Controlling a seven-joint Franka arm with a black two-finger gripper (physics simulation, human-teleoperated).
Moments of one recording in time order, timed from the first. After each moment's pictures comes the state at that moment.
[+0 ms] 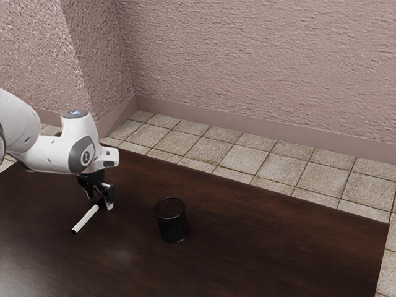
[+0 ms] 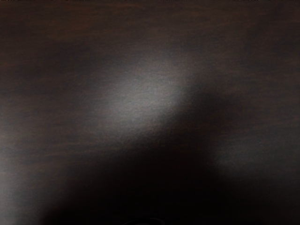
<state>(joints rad) 0.01 0.37 0.27 -2.13 -0.08 2.48 0.42</state>
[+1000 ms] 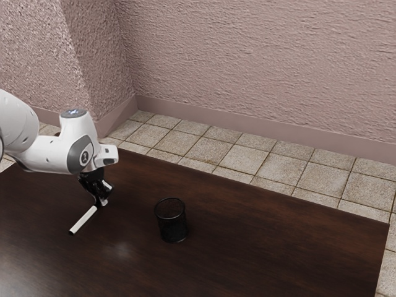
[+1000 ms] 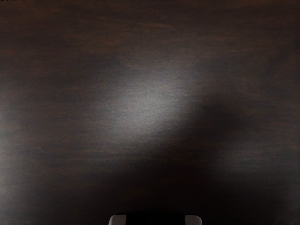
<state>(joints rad) 0.01 0.37 0.27 -2.14 -0.07 2.52 0.35</state>
